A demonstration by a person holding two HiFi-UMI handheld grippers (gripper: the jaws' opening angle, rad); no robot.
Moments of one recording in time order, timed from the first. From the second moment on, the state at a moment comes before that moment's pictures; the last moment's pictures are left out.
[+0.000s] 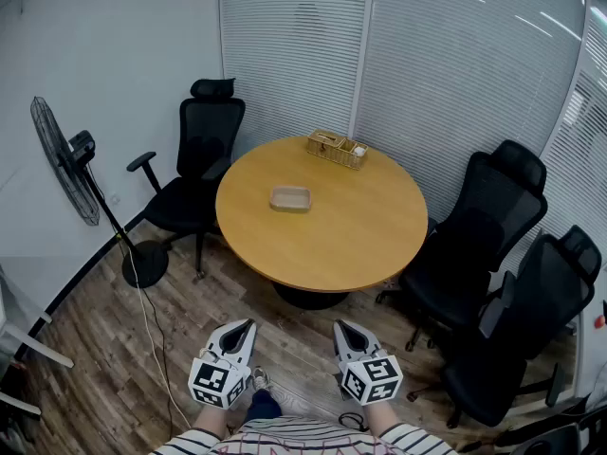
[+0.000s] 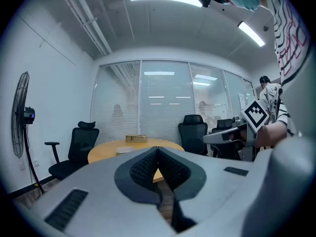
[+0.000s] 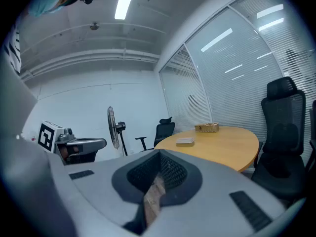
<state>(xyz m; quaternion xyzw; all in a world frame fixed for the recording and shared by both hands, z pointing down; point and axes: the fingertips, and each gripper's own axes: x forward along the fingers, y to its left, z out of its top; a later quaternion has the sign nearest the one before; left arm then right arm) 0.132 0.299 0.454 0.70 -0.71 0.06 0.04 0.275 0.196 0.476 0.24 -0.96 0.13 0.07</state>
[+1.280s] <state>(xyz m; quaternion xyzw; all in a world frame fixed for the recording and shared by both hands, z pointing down) -0.138 0.206 0.484 0.72 -0.69 0.04 0.11 0.071 0.061 0.503 0.36 -0.90 0.23 0.05</state>
